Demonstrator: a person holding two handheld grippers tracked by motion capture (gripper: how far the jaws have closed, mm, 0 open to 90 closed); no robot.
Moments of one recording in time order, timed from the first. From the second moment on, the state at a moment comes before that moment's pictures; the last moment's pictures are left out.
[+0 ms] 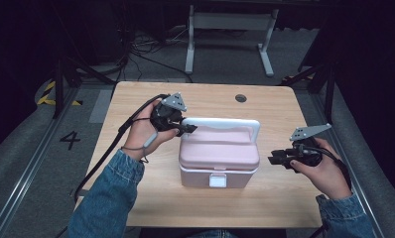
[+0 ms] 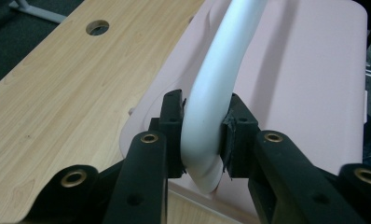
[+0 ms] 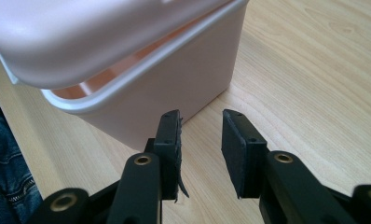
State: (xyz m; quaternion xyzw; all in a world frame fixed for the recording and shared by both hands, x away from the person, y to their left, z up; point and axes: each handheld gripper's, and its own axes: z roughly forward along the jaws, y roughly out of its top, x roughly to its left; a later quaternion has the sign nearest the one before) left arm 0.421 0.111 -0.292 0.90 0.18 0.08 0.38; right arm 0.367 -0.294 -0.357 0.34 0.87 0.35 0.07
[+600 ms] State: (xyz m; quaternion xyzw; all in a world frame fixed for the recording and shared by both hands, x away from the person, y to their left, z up) left arm 0.435 0.115 -0.283 0.88 0.22 0.05 0.41; right arm 0.352 -0.290 -0.334 0.31 0.87 0.37 0.10
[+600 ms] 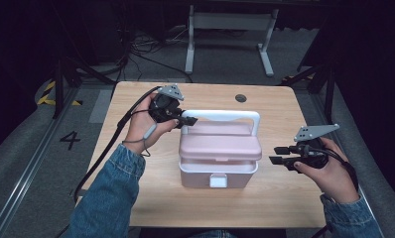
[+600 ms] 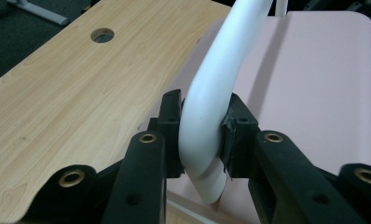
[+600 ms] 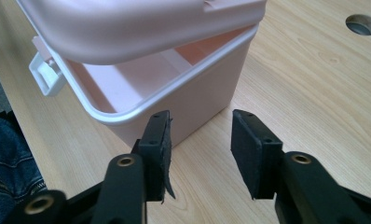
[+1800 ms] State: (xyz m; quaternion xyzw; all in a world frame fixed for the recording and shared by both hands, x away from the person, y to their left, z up) left arm 0.467 0.115 -0.276 0.86 0.26 0.03 0.44; right arm 0.356 -0.255 -0.299 0.25 0.87 0.39 0.16
